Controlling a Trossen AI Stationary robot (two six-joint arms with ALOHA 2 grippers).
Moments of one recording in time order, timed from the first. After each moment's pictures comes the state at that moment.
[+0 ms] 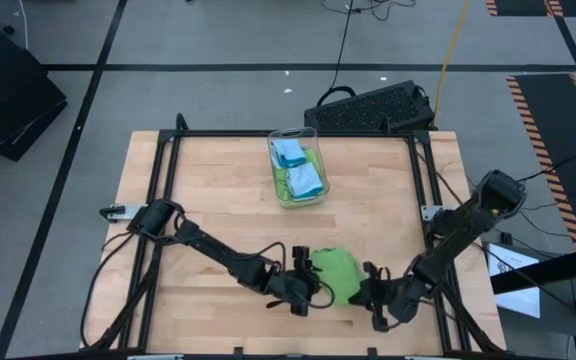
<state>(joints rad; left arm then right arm) -0.43 2.12 1.45 -0.03 -0.46 -0.04 0.86 1.53 0.58 0.18 0.48 0.74</state>
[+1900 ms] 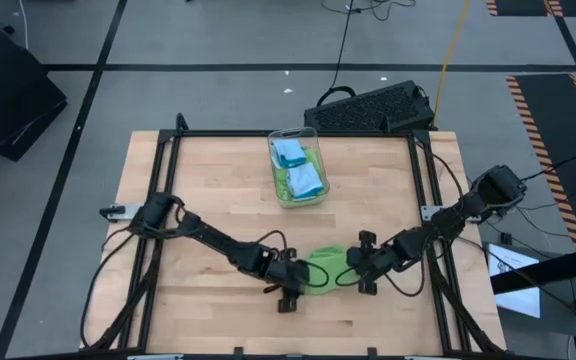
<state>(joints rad) -0.36 2.10 1.32 -0.09 -0.02 -0.37 0.52 1.49 0.58 -0.22 0.20 0.60</state>
